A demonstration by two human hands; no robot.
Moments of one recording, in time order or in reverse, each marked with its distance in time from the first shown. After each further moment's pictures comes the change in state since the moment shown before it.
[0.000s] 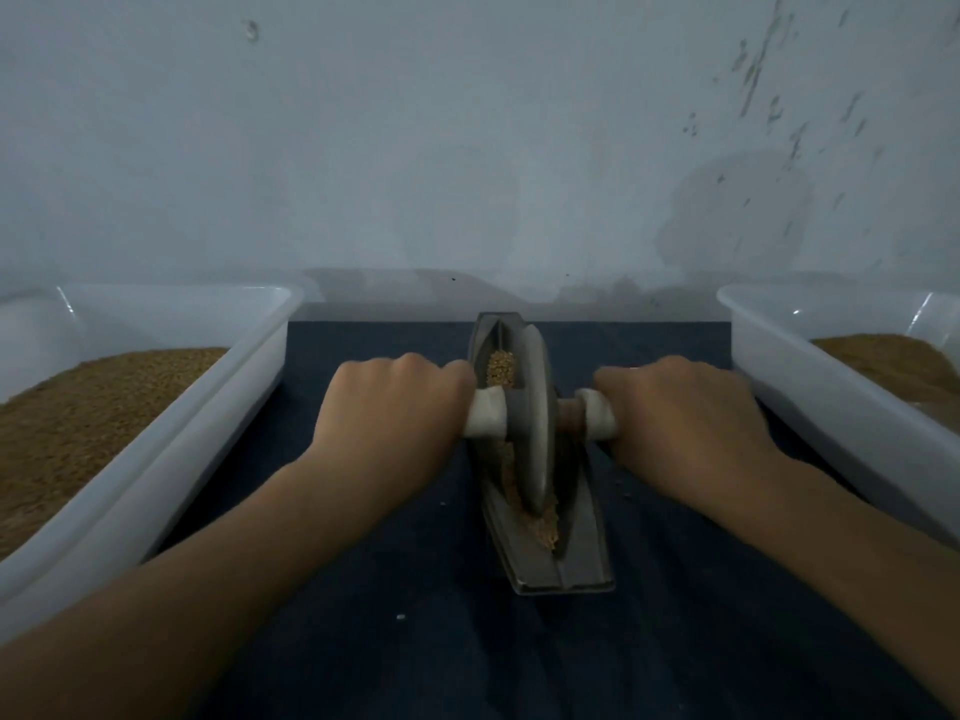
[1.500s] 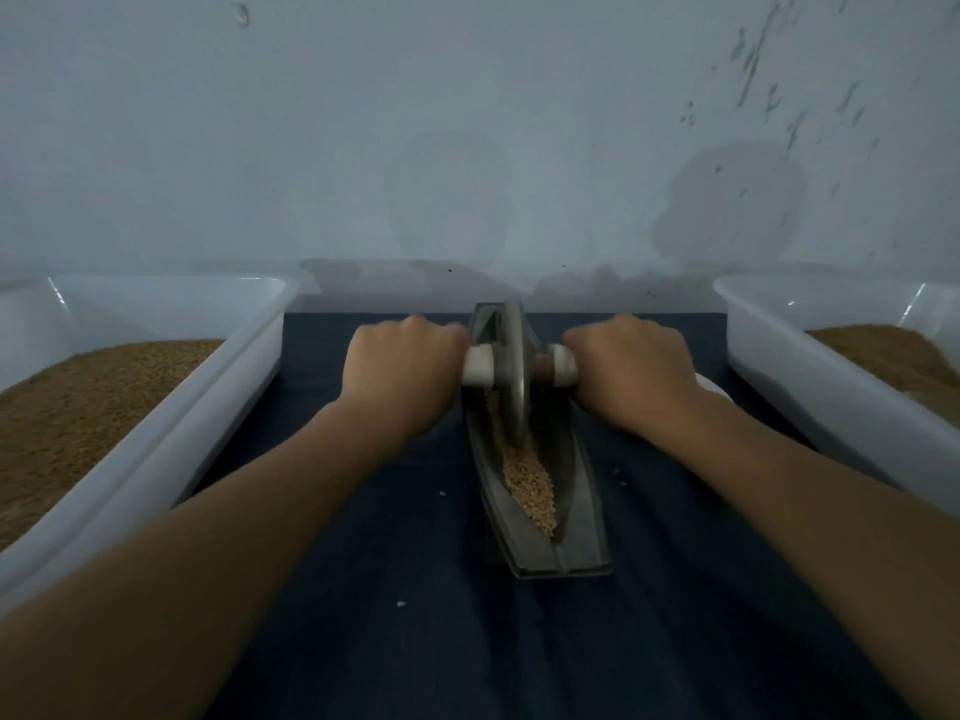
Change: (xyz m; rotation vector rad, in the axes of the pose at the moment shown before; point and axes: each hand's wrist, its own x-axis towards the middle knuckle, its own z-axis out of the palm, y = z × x) left_hand 0.040 -0.006 0.032 -0.079 -0.100 -0.116; right_hand 0.053 -0.004 0.016 0.103 -0.172 0.107
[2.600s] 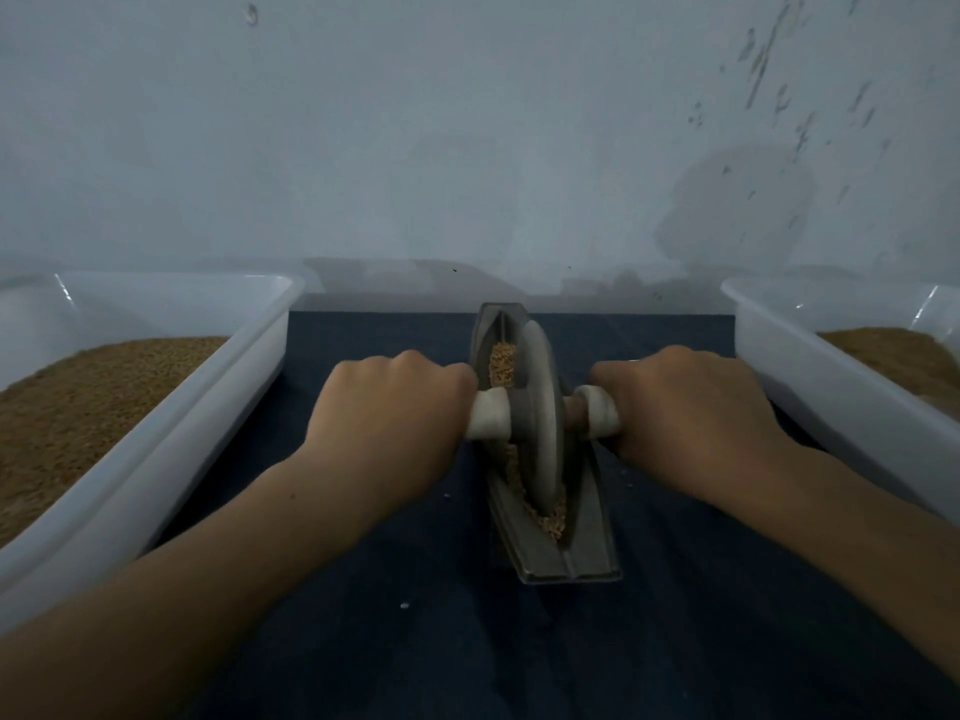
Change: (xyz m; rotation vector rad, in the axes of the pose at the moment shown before) left_hand -0.047 -0.001 -0.031 0.068 0.079 0.124; right_hand -0.054 0.009 -0.013 -0.133 0.176 -0.140
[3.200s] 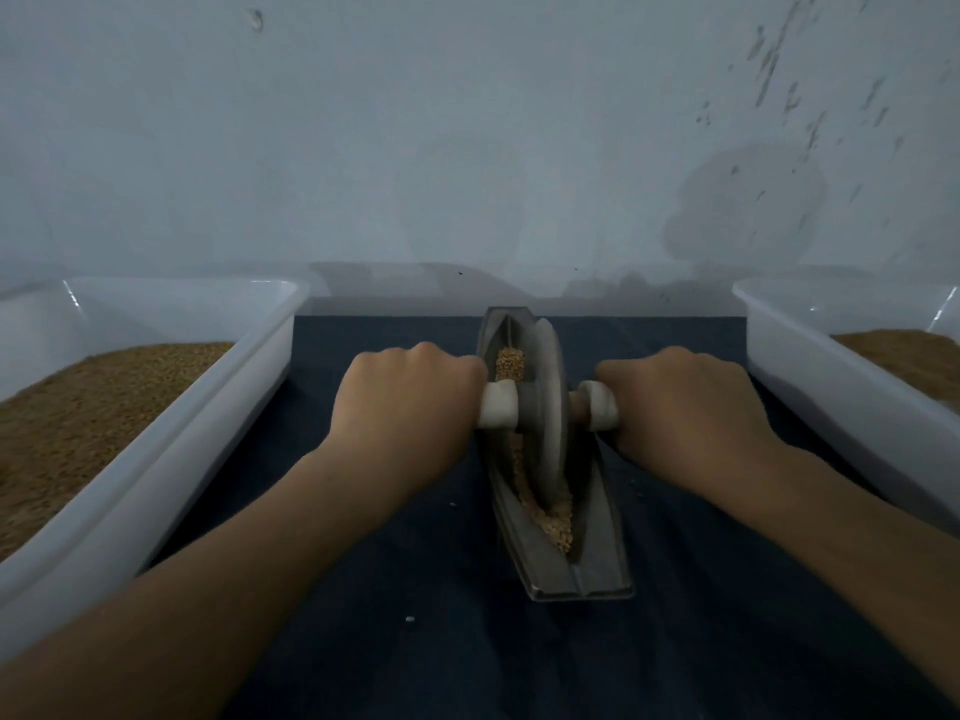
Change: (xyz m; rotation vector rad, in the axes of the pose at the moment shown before) left_hand 0.014 0.004 0.013 0.026 -0.084 -0.048; right_hand 0.008 0.000 0.018 0.042 -0.038 0.047
